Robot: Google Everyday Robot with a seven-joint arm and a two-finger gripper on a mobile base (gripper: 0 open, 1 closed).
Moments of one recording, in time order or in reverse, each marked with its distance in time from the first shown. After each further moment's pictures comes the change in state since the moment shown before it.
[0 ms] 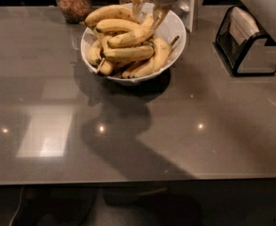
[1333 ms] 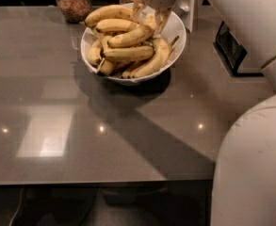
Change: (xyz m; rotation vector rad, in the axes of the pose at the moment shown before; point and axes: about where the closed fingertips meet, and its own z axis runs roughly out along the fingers) arm 0.035 0.004 0.055 -0.073 -0.014 -0.041
